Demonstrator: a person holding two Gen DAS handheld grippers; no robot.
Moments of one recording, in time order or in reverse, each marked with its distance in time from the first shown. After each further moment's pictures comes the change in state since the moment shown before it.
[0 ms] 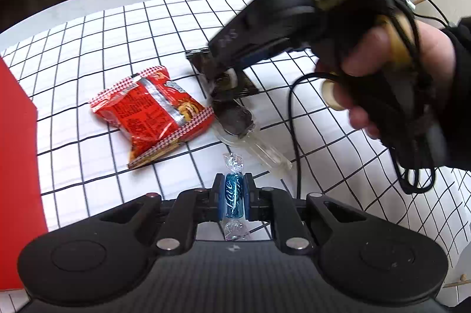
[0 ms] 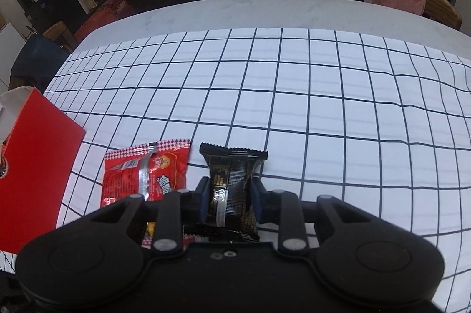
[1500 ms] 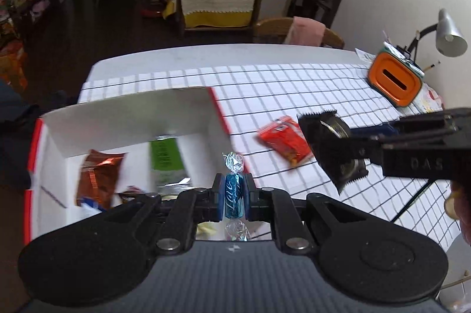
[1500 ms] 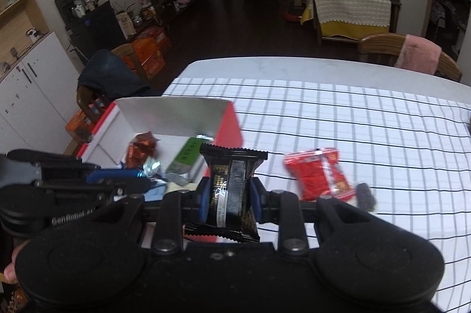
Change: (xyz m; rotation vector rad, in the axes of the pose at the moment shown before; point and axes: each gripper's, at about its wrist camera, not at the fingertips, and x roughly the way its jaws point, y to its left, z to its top) left arm -0.189 0.165 -0.039 -0.071 -0.187 0.089; right arm -0.132 0.222 -0.046 -0.065 -0.169 0.037
